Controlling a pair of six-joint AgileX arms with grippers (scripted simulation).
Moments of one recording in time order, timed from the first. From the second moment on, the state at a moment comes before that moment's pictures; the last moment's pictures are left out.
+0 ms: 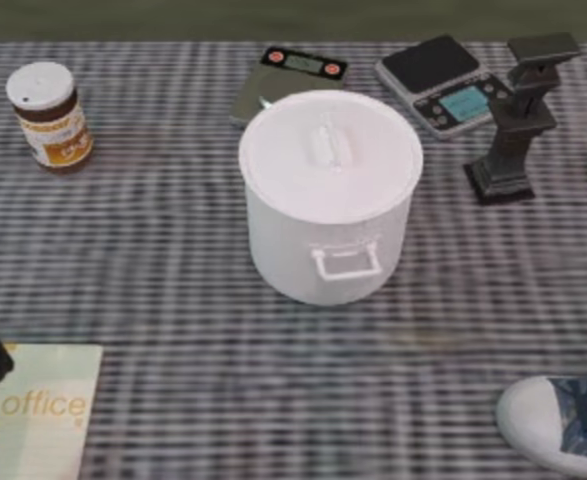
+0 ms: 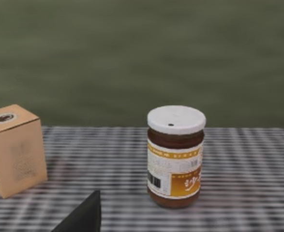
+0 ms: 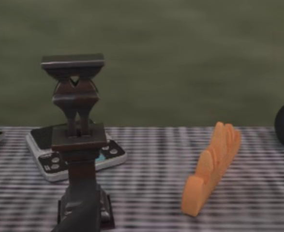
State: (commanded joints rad) left arm 0.00 0.00 0.00 0.00 0.00 0.00; right arm 0.00 0.00 0.00 0.00 0.00 0.00
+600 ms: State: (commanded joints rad) left arm -0.01 0.24 0.30 -0.15 0.04 0.05; right arm 0.00 0.00 0.00 0.00 0.00 0.00
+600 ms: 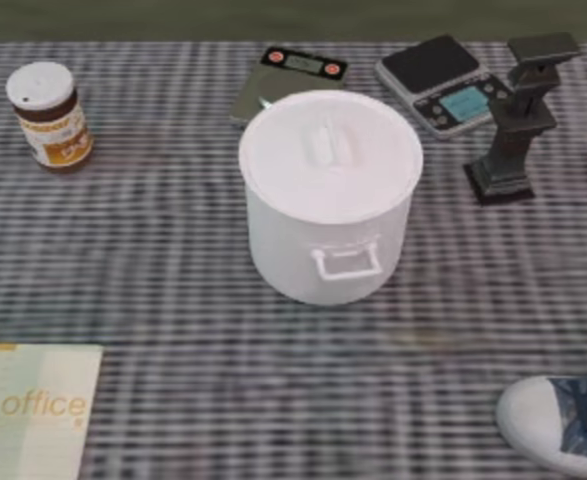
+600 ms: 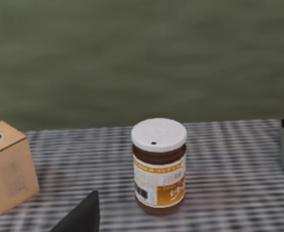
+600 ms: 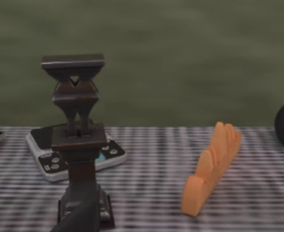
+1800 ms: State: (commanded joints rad) left arm -0.03 2.17 2.10 -1.32 0.14 0.26; right arm 0.00 0.00 0.00 0.00 0.00 0.00
